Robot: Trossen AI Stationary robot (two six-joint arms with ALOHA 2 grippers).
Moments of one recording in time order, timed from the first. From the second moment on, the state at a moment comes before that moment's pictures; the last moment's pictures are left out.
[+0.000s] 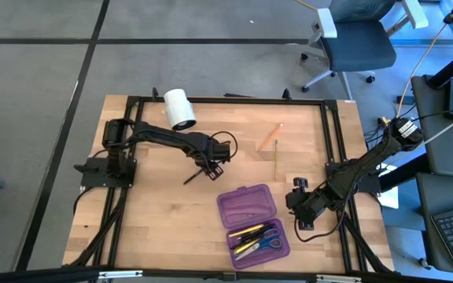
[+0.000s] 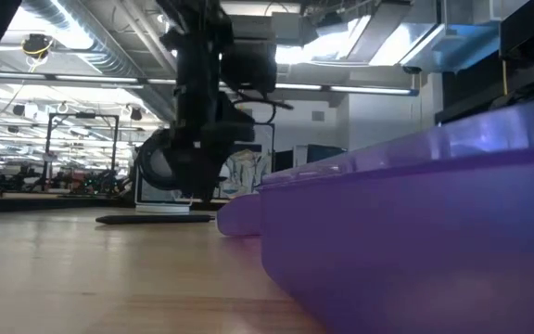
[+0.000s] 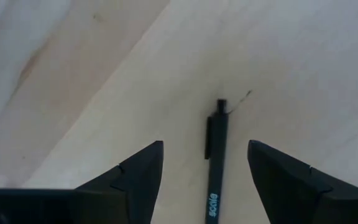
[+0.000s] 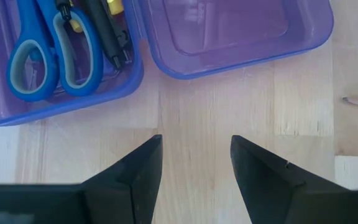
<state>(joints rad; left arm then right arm) 0.08 1.90 1.30 -0.91 -0.16 -0.69 0.67 1.29 0.68 -0.57 0.22 0.63</state>
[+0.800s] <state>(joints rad) 0.08 1.89 1.18 -0.73 -0.09 -0.61 0.67 1.29 0.68 -0.57 0.22 0.63</state>
